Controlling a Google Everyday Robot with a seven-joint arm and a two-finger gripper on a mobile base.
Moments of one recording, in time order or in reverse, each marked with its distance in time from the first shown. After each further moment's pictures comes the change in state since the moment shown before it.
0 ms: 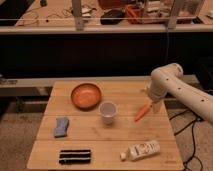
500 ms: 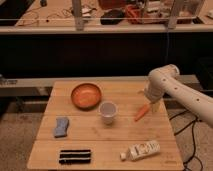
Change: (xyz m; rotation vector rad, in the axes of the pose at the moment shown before) arm -0.004 -0.004 0.019 -0.019 -0.021 -0.047
